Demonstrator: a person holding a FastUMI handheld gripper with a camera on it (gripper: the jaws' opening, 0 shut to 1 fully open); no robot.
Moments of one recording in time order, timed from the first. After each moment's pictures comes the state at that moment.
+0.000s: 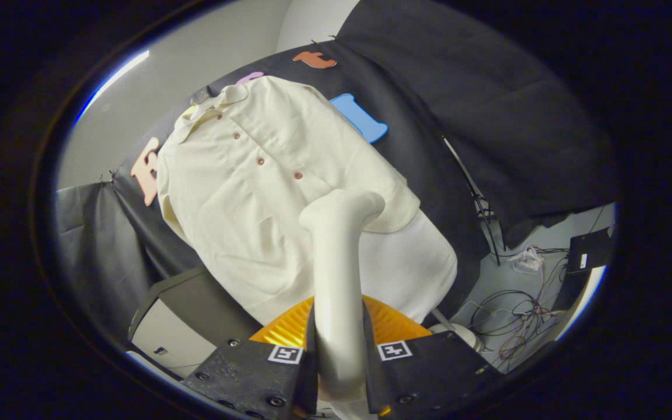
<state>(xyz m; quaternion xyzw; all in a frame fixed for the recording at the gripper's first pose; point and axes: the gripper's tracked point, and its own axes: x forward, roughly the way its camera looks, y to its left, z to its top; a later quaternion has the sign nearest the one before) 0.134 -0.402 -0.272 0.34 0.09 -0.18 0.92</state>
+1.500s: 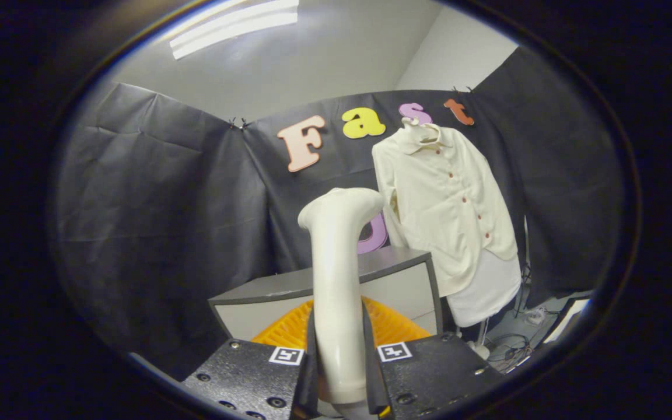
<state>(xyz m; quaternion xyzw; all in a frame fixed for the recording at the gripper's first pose) 0.060 -0.003 -0.066 0.15 0.03 -0.06 0.99</state>
